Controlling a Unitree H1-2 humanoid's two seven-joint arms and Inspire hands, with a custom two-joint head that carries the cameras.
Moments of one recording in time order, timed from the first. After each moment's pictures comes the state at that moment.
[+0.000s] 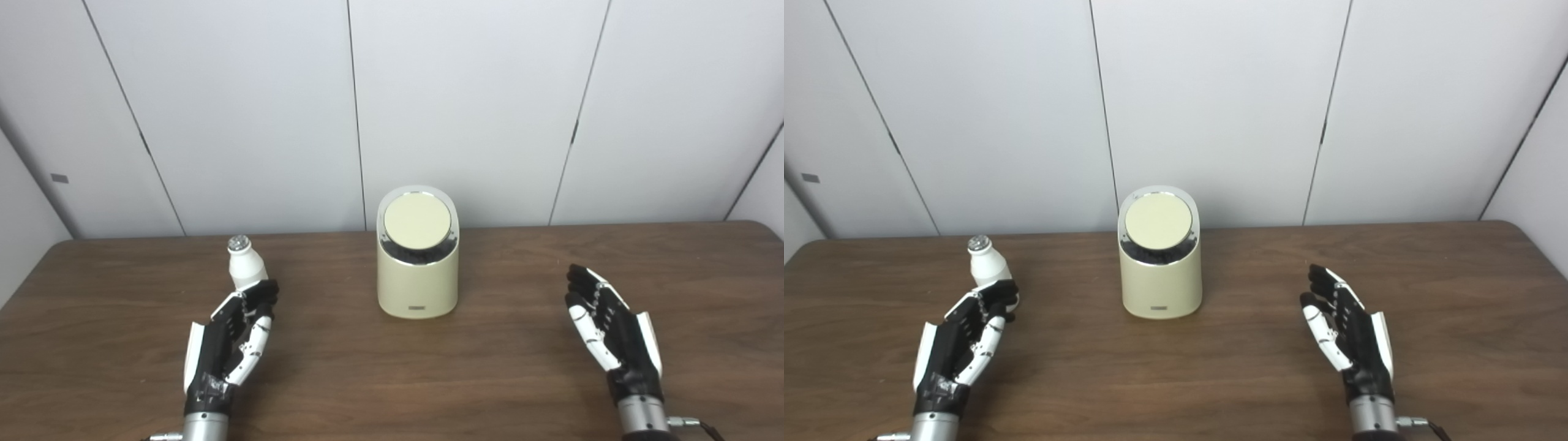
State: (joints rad) left arm -0.07 0.10 0.08 0.07 0.12 -0.30 0.07; right arm -0.09 -0.11 -0.09 0.03 -0.14 -0.13 -0.14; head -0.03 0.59
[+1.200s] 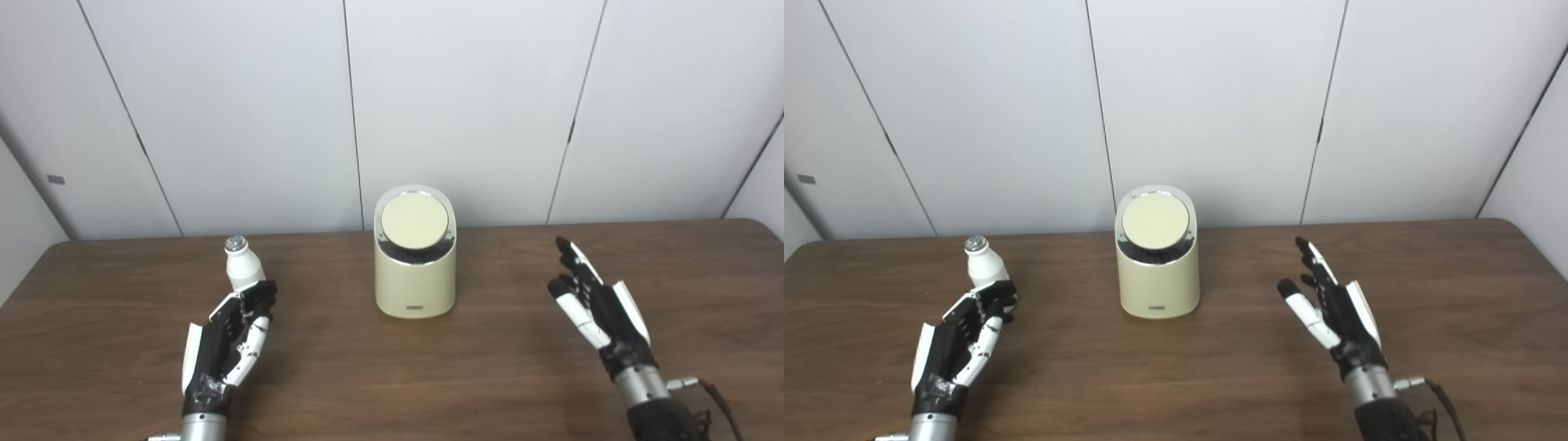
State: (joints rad) left arm -0.07 0.10 0.08 0.07 0.12 -0.30 0.07; right arm -0.20 -0.22 -0.01 -0.15 -0.21 0.11 0.02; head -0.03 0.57
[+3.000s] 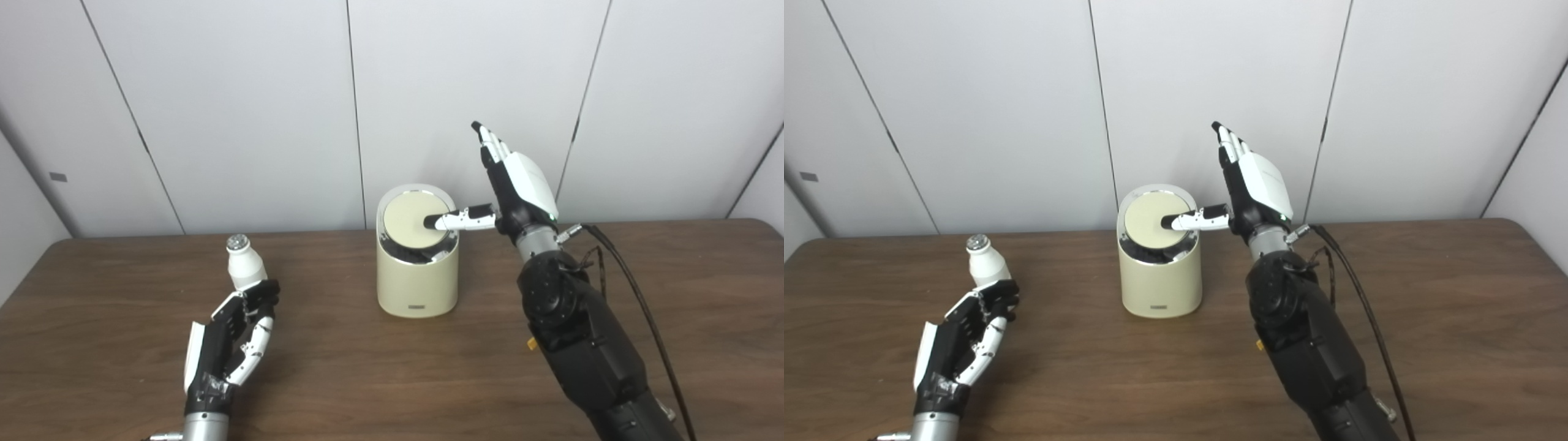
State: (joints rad) left arm -0.07 0.10 0.07 0.06 0.12 -0.30 0.07; right arm -0.65 -0.15 0.24 0.08 -0.67 0.37 -0.06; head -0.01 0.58
